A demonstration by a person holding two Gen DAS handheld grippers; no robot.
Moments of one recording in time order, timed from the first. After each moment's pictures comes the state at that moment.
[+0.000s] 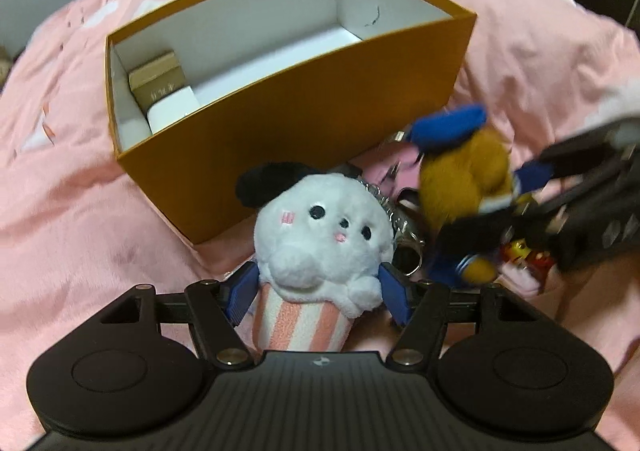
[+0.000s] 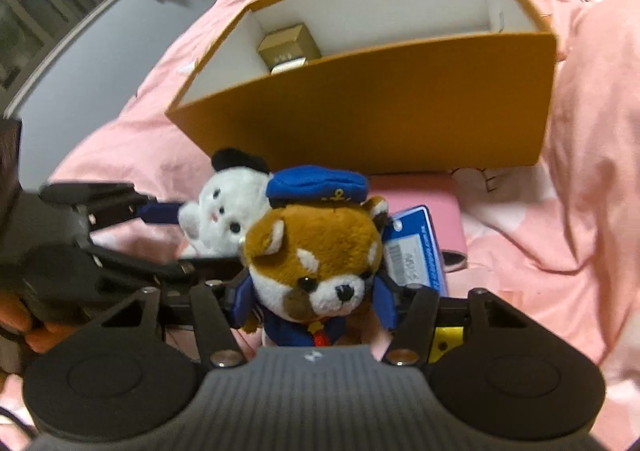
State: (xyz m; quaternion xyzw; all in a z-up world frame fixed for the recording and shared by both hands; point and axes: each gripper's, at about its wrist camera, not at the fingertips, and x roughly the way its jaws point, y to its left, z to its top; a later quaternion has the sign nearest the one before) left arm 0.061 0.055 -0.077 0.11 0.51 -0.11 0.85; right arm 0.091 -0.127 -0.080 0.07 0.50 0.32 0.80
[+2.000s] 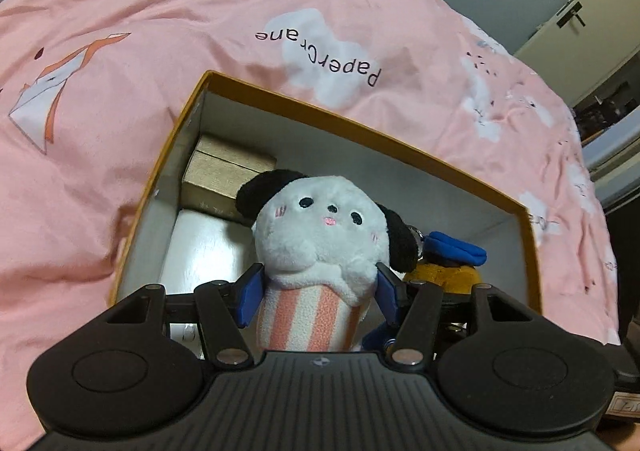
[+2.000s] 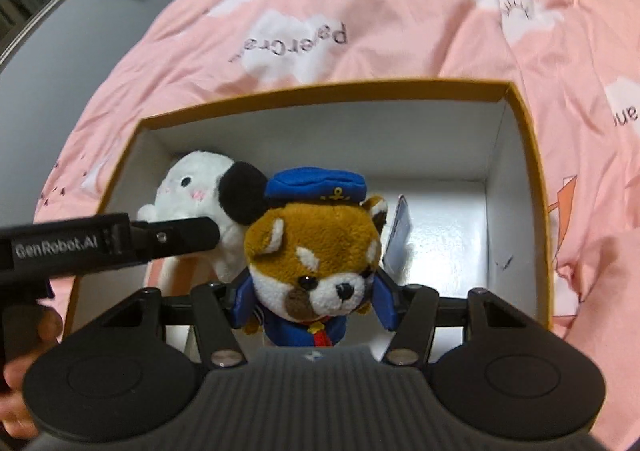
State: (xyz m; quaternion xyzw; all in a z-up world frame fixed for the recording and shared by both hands) left arm 0.245 0.129 -0.062 -0.26 0.48 0.06 0.84; right arm 0.314 -0.056 -0.062 0.01 0.54 0.27 0.80
